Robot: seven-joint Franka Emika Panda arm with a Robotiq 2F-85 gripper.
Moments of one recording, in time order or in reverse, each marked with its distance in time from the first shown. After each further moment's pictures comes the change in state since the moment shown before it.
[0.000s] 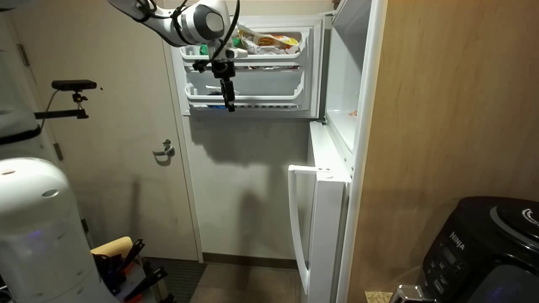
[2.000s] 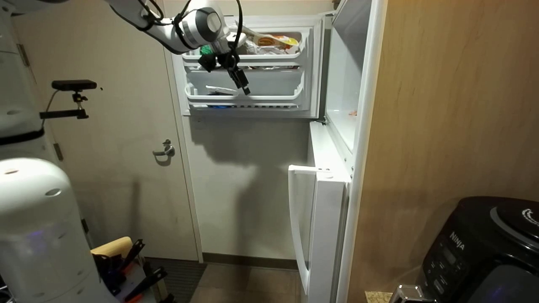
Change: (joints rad) arm 0.023 0.056 0.019 0.053 -0.168 0.403 0.035
